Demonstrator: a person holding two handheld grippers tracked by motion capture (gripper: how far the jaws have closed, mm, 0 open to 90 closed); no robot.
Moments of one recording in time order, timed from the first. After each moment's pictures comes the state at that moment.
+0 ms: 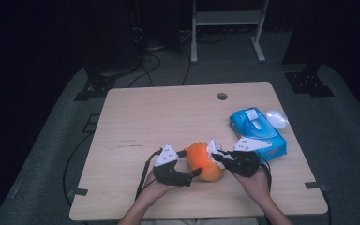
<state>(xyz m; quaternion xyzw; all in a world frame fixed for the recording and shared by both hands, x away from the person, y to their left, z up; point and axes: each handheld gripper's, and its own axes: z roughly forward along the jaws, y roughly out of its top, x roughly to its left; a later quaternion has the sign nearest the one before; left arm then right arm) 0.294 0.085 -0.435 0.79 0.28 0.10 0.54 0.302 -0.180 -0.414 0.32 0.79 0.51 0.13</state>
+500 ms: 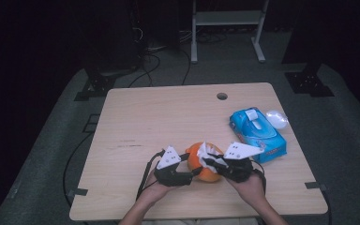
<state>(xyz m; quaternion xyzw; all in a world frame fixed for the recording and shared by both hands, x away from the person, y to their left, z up) 0.289 0.083 -0.429 0.80 0.26 0.13 0.53 0.287 -0.162 -0.397 0.27 0.80 0.51 0.17</state>
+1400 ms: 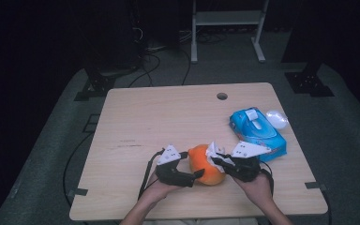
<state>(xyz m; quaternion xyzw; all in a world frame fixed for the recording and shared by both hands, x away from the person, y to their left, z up) 0.293 0.079 -0.437 0.79 0.29 0.08 0.54 0.283 -0.173 -0.403 0.29 0.81 0.49 0.16</state>
